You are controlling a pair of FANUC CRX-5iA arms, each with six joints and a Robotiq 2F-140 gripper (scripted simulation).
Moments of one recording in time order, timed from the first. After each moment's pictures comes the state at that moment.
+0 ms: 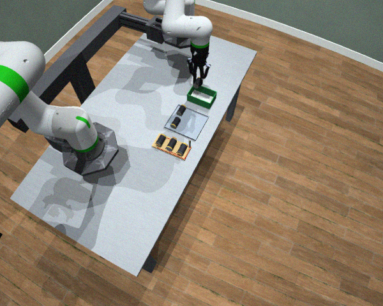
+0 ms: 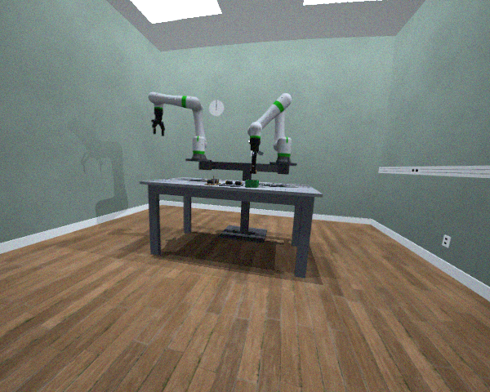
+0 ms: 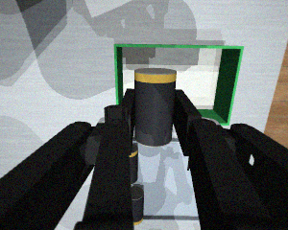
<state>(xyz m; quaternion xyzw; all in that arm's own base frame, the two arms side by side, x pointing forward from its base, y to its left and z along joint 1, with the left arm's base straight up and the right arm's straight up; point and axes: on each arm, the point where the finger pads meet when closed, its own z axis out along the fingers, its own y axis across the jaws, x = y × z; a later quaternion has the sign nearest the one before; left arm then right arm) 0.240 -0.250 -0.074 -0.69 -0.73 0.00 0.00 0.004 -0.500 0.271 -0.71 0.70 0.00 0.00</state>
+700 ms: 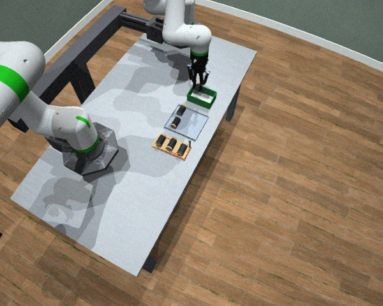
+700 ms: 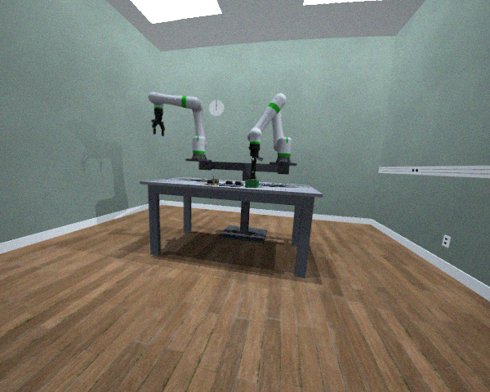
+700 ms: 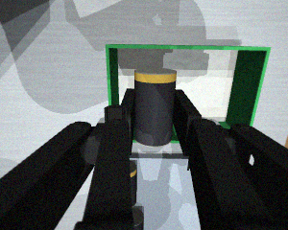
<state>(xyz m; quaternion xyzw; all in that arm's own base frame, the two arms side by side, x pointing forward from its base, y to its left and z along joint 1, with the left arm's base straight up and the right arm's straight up) 0.240 -0.250 -0.125 -0.69 -0.73 0.00 0.00 0.004 -0.500 0.271 -0.71 0.70 0.00 0.00</state>
